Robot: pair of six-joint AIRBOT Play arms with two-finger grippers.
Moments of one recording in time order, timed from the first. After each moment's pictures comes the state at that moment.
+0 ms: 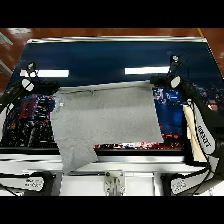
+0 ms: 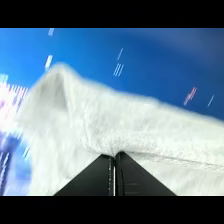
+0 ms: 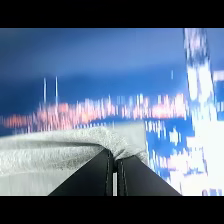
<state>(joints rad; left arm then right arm) 0.08 -1.56 1.24 1.29 -0.65 -1.59 0.00 -1.70 1.35 -1.21 0.49 1.42</state>
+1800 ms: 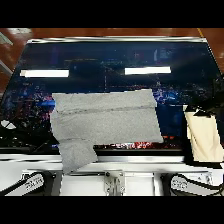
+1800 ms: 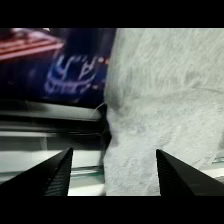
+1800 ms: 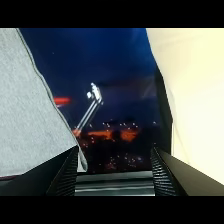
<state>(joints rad) 0.45 -1.18 0.54 1.11 -1.31 -1.32 -0.41 -1.40 1.31 -1.37 1.47 1.37</state>
